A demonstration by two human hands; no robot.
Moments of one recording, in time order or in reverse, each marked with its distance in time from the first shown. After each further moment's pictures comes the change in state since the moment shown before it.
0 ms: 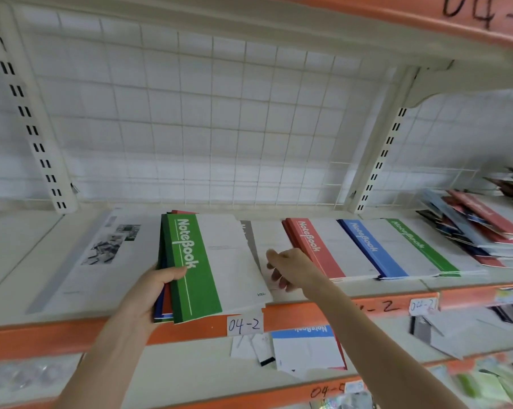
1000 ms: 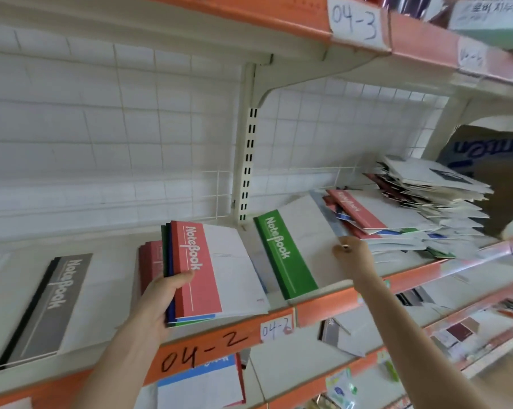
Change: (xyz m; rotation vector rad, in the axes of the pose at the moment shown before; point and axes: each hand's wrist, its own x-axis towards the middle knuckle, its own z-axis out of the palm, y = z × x) left_hand 0.033 -0.062 0.283 0.062 -0.166 -0.011; right_hand 0.016 0.215 -0.305 0.059 0.729 0.060
